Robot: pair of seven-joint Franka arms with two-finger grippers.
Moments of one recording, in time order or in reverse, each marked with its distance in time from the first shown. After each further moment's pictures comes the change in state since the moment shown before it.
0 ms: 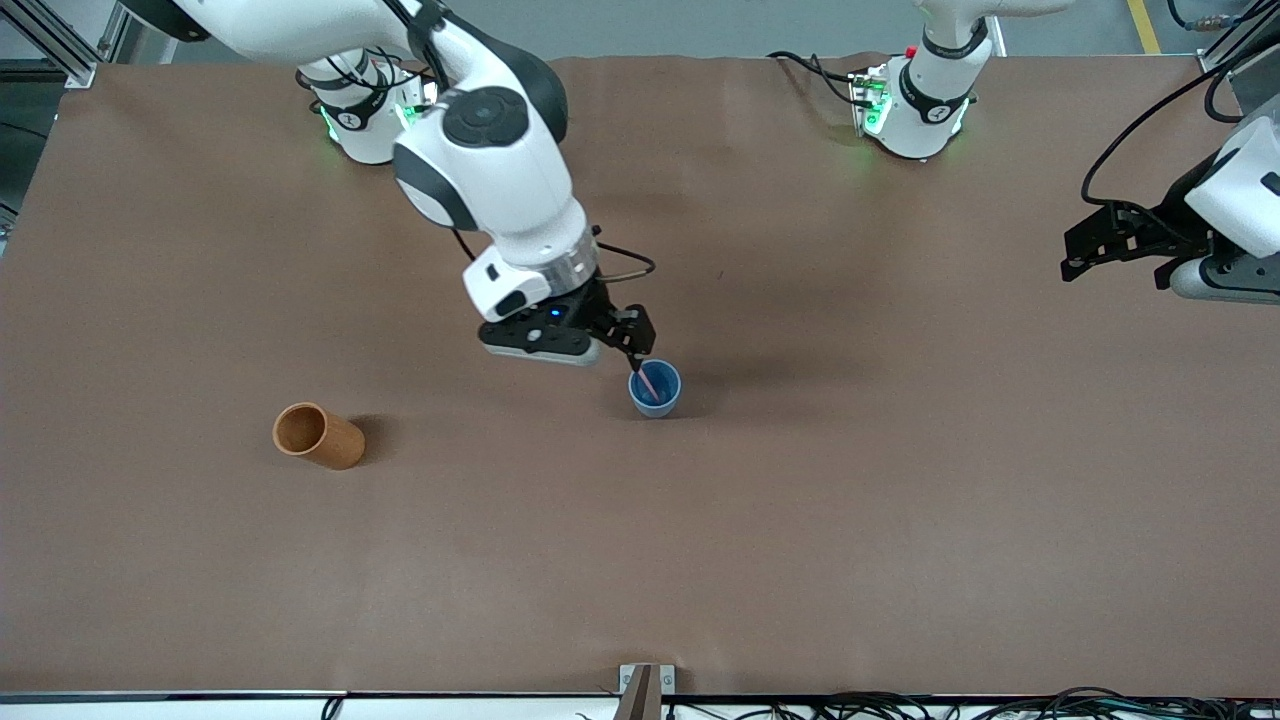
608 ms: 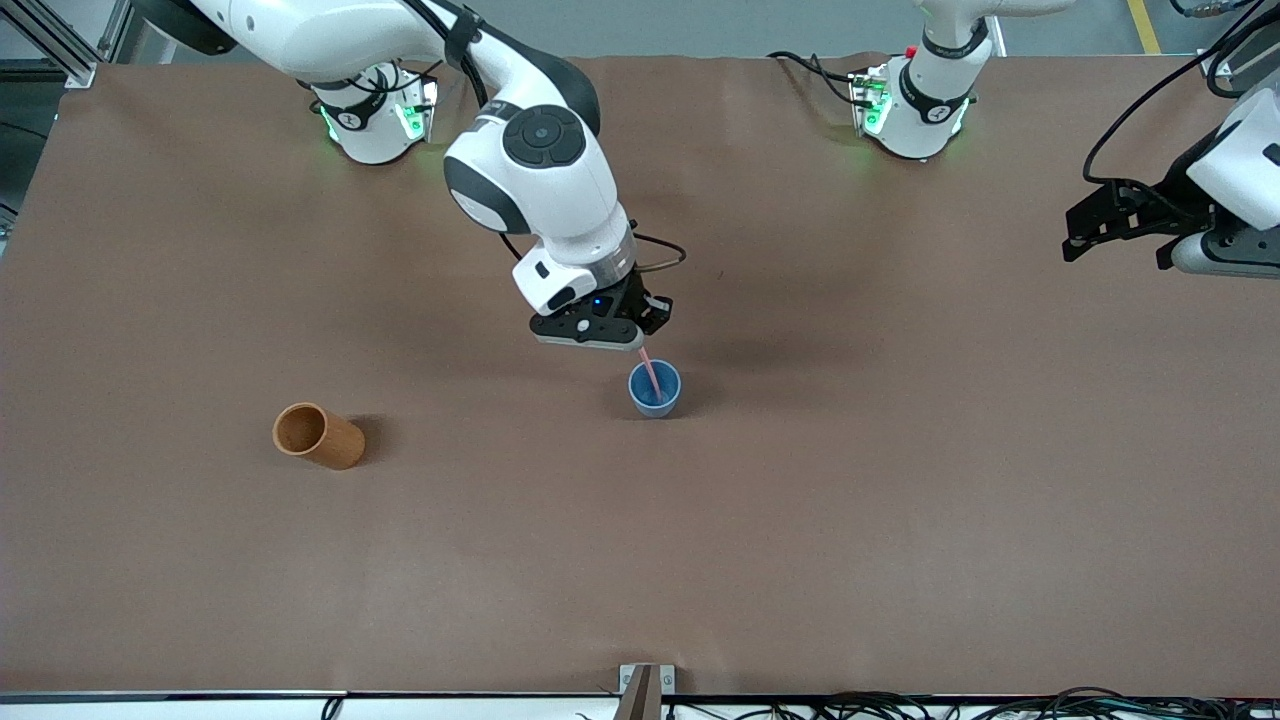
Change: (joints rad) left arm 0.001 -0.052 0.001 -0.050 0.000 -0.010 0.000; right arm 0.091 0.092 -0.001 -0.041 0.016 0.038 0.042
